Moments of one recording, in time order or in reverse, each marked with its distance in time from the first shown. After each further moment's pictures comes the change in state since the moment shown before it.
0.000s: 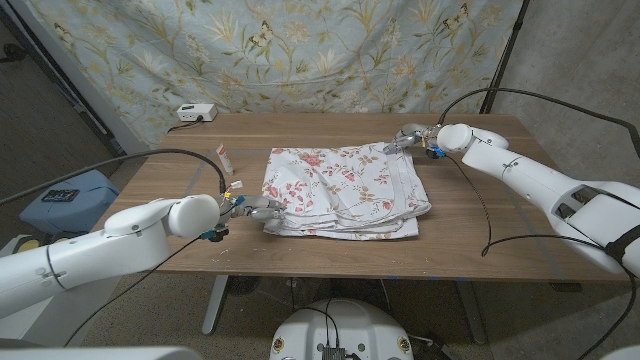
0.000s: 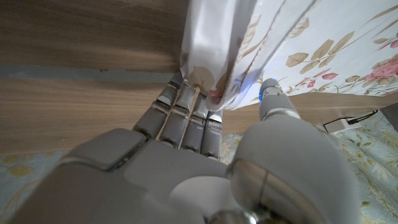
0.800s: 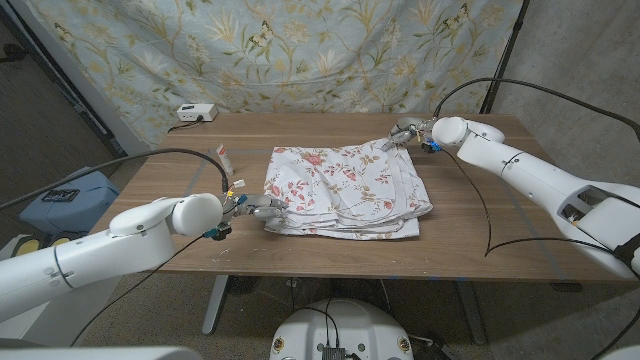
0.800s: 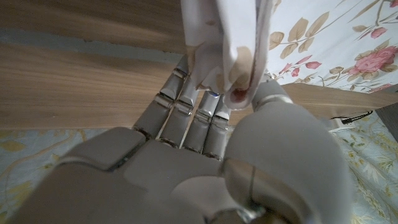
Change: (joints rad) left arm -0.014 -0.022 0.017 0.013 0.020 -0.001 -0.016; left_hand 0.000 0.000 0.000 0.000 -0.004 0.000 0.000 0.000 0.000 0.000 0.000 -0.002 0.000 0.000 0.000 0.000 0.001 0.001 -0.001 0.000 0.000; right arm -0.015 -0.031 0.011 -0.172 -0.039 -0.126 -0.005; right_hand 0.240 0.033 0.062 -0.011 0.004 0.231 -0.060 0.115 0.029 0.242 -0.087 0.090 -0.009 0.231 -0.062 0.055 0.064 0.172 -0.075 0.063 -0.002
